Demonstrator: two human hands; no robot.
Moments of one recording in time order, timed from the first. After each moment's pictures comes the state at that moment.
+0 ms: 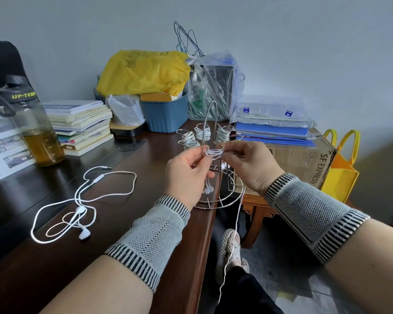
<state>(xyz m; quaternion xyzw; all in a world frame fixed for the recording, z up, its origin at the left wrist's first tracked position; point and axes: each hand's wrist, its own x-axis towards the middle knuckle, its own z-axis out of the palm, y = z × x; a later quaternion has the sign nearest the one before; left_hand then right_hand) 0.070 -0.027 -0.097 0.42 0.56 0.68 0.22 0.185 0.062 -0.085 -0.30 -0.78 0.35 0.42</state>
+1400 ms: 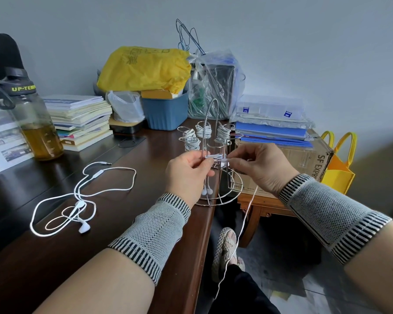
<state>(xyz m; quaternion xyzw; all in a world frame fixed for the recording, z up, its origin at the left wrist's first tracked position) 0.066 -0.026 -0.105 0.40 0.58 0.67 0.22 0.208 0.053 -0.079 -0.32 -0.80 0.34 0.37</state>
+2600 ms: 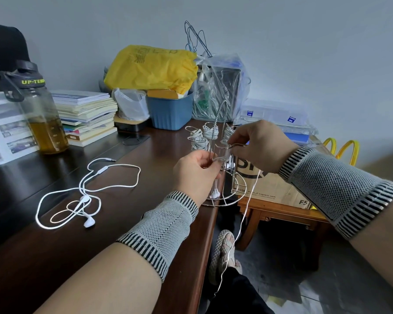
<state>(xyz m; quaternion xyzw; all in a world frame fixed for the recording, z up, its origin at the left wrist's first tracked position) 0.064 -0.022 -0.108 0.44 0.63 0.62 0.15 0.192 0.039 -0.025 -0.34 -0.90 0.10 0.26</state>
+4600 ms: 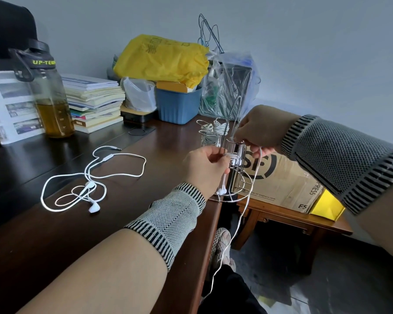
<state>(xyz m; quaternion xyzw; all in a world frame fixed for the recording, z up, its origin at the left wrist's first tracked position) 0.062 -0.020 -0.111 0.44 0.62 0.63 0.16 0.160 0.020 0.017 -0.50 -0.83 0.23 0.11</state>
